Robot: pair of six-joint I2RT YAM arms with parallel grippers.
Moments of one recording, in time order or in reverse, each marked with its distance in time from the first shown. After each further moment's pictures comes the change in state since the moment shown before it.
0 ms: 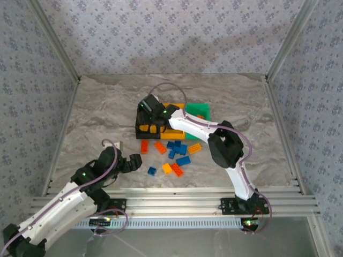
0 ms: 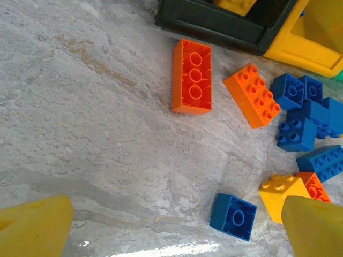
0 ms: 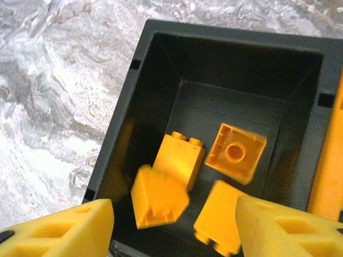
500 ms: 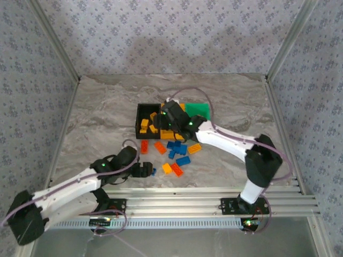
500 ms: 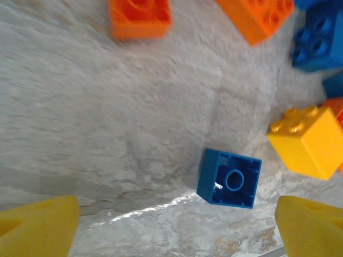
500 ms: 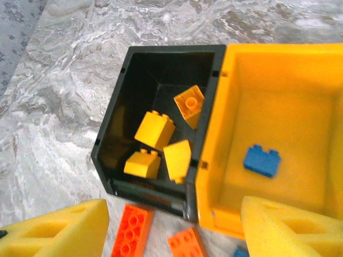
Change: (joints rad) left arm -0.187 0.354 0.028 0.121 0.065 0.039; right arm -0.002 -0.501 -0.545 0.199 0.057 0.069
